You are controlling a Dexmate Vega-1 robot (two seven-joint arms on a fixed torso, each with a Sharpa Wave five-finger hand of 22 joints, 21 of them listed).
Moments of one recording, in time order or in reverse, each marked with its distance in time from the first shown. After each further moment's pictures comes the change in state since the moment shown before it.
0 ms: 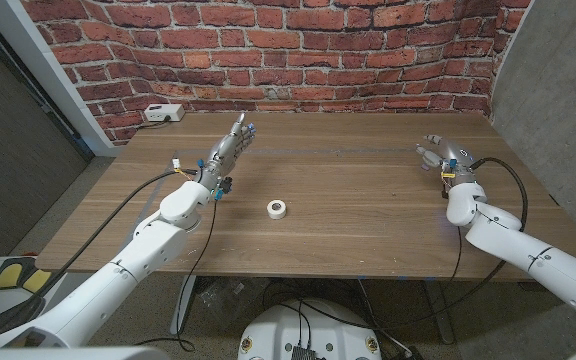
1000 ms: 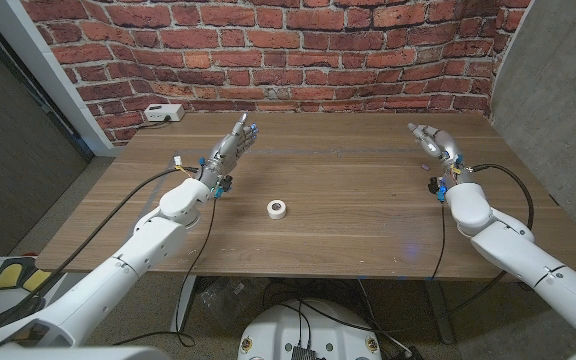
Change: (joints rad) left arm -0.035 0.005 0.010 0.046 -0.021 0.000 -0.063; left_hand 0.005 0.005 -0.003 -0.003 0.000 0.004 -0.004 0.000 0.000 0.000 0.000 0.000 0.000 0.000 0.000 0.000 0.000 0.000 0.000 -0.001 0.000; right arm -0.159 0.100 0.216 -0.078 0.381 0.380 0.151; right_hand -0.108 0.004 -0.004 0.003 0.011 0.113 0.083 0.003 -0.012 0.031 0.104 -0.004 -0.006 0.055 0.025 -0.011 -0.006 0.042 0.008 0.003 -0.001
